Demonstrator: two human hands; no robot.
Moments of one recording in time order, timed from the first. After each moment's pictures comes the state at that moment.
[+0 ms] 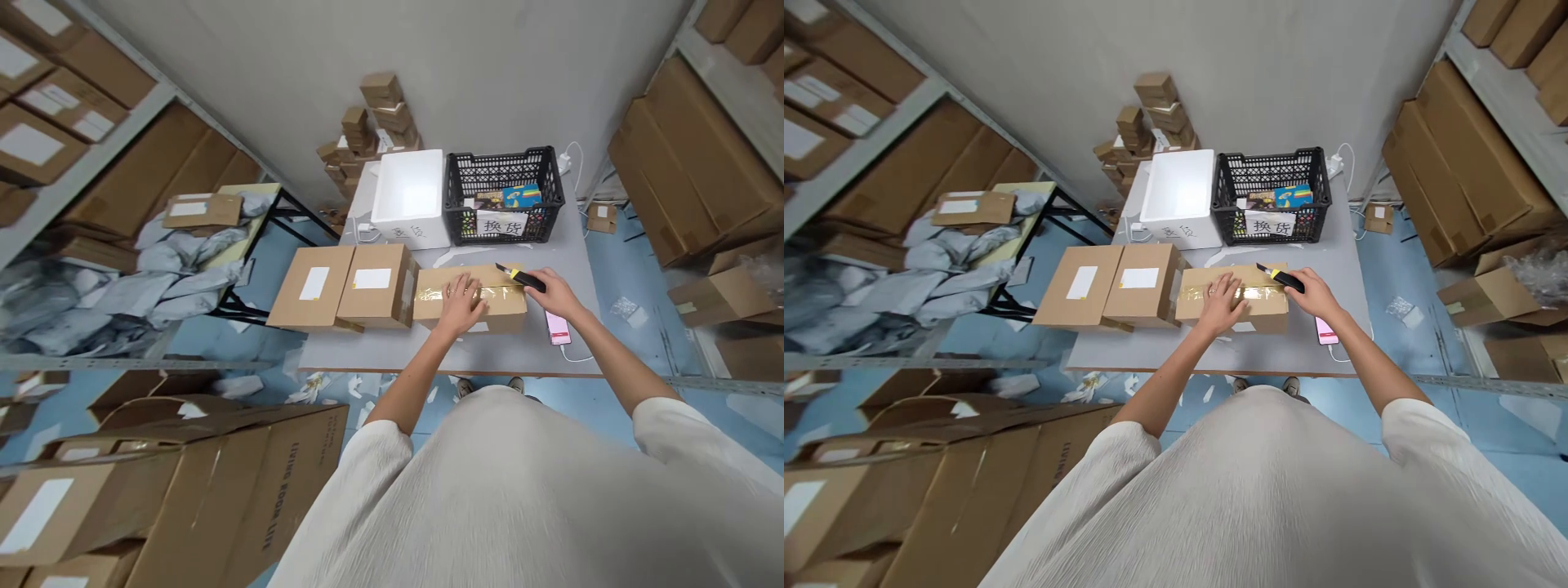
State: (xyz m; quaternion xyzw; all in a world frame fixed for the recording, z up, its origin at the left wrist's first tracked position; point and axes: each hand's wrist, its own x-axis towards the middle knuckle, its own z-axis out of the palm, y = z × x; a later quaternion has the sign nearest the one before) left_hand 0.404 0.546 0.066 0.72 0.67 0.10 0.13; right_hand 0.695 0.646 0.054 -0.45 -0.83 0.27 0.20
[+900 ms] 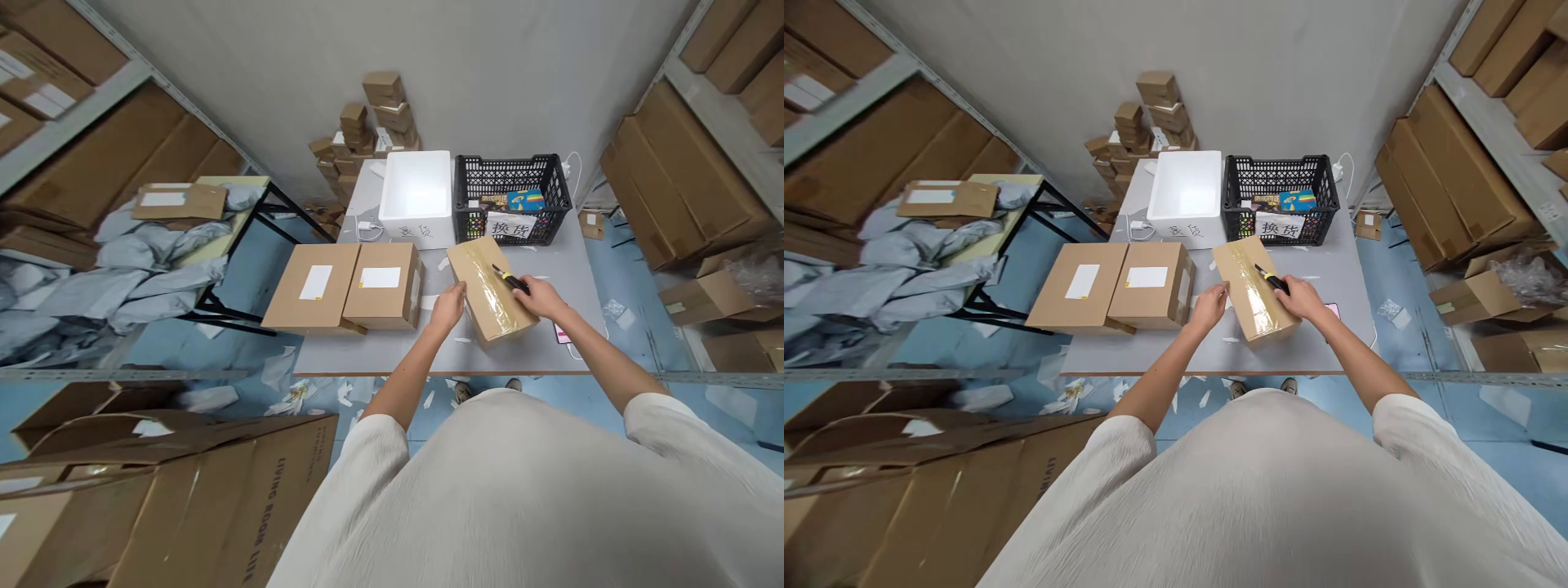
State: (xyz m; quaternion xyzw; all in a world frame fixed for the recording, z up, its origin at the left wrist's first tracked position) left_hand 0.325 0.546 0.030 0.68 0.68 0.16 0.20; right_hand 0.609 0.614 0.083 -0.53 -0.82 0.22 0.03
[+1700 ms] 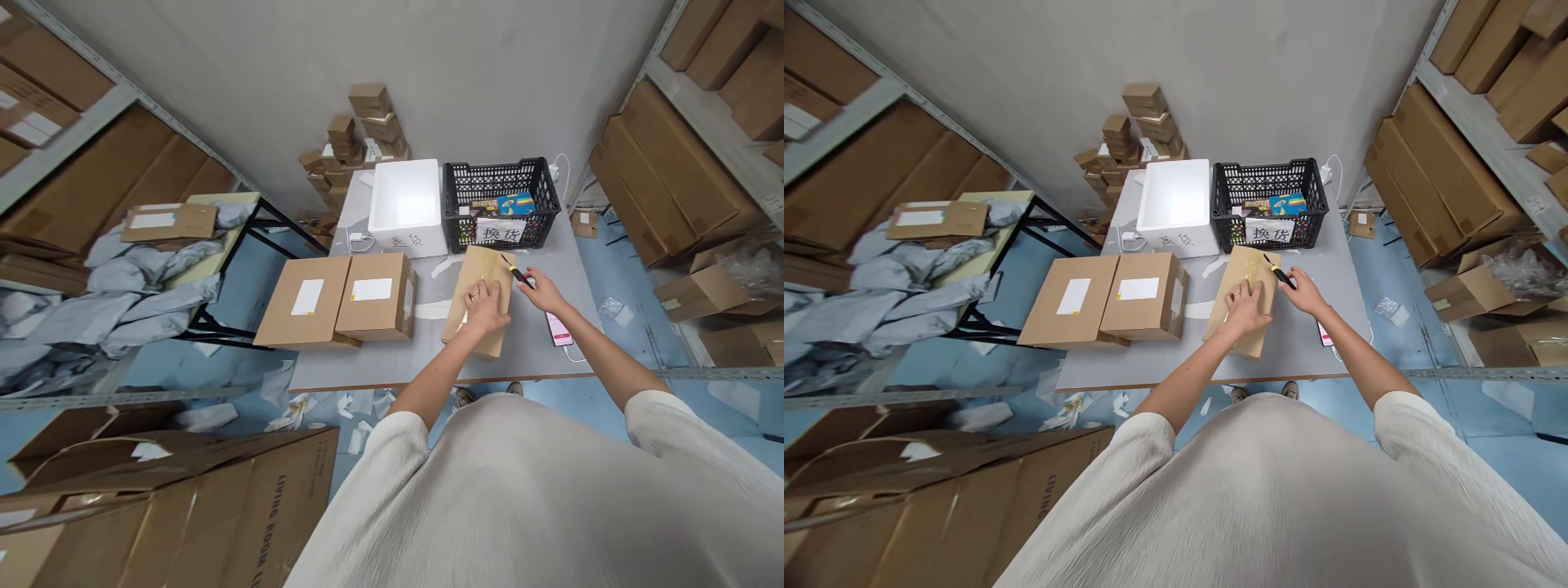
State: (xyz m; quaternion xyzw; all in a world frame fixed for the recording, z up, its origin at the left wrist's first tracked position) left_hand 0.440 0.568 0.063 0.70 0.68 0.03 0.19; right_hand 0.649 0.662 0.016 -0.54 -0.73 0.32 0.26
